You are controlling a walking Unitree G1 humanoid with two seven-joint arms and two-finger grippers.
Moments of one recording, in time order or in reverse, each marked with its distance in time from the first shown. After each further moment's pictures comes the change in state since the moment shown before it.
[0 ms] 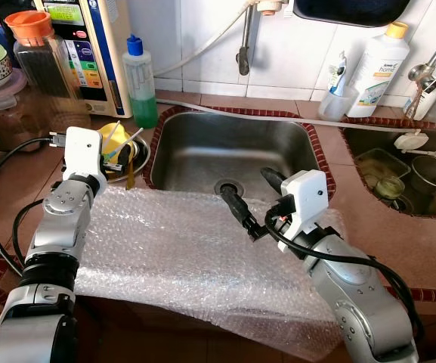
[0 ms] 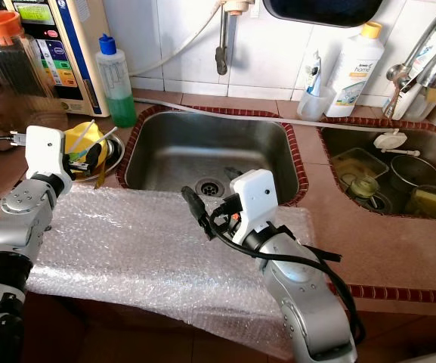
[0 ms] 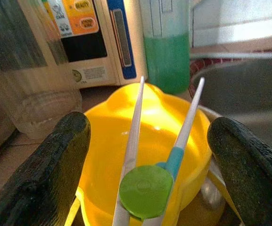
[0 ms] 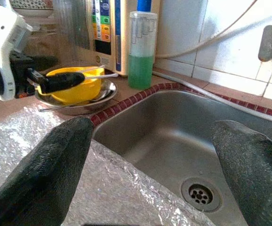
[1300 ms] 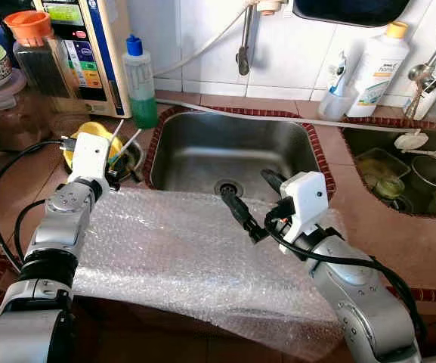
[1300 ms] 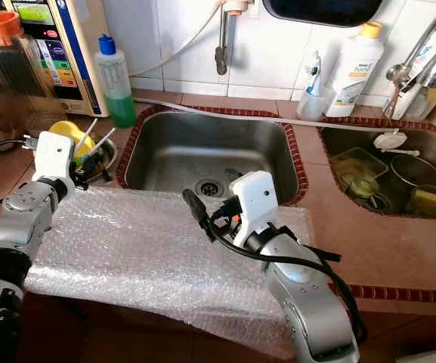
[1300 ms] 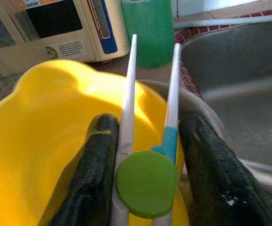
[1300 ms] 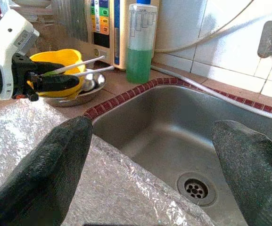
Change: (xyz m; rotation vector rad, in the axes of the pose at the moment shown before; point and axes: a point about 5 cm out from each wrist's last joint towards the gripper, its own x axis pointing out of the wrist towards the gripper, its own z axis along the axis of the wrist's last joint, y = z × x) left arm 0.002 -0.003 -0.010 0.038 0.086 -0.072; right arm -0.001 -0.002 -0.002 -0.023 0.024 -0.004
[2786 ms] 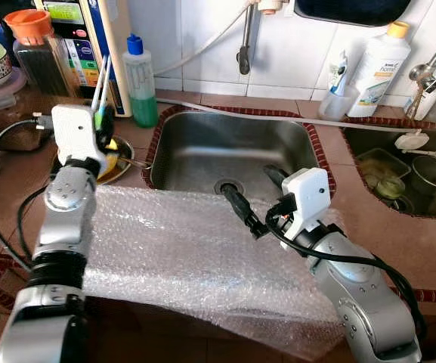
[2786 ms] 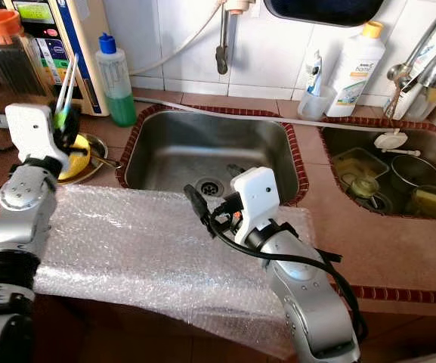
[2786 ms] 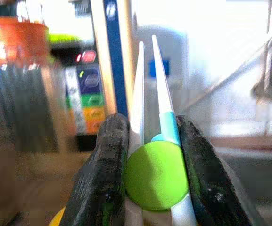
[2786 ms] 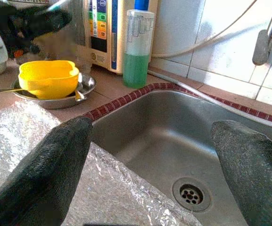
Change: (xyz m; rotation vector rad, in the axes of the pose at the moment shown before) left arm -0.013 -0.008 0.061 -0.122 -0.475 0.126; right arm 0.001 -0.002 0.004 -0.018 -0.020 -0.010
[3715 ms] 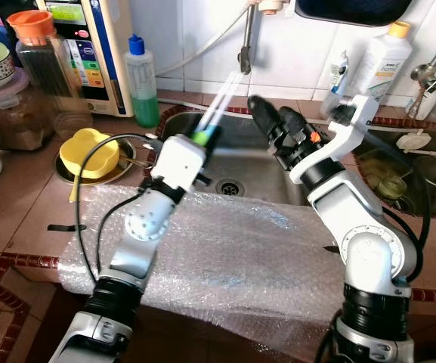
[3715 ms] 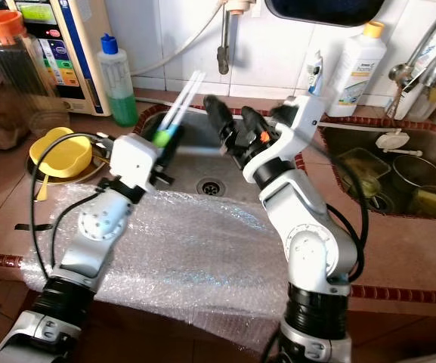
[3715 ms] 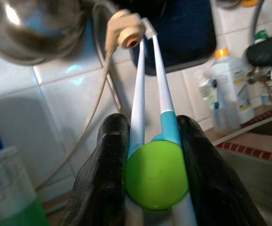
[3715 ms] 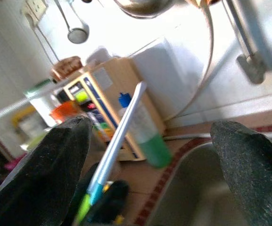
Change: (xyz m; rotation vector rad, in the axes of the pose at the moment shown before) left arm -0.035 -0.127 0.012 0.109 -0.200 -0.444; right arm 0.040 -0.039 0.059 0.616 -0.251 -0.057
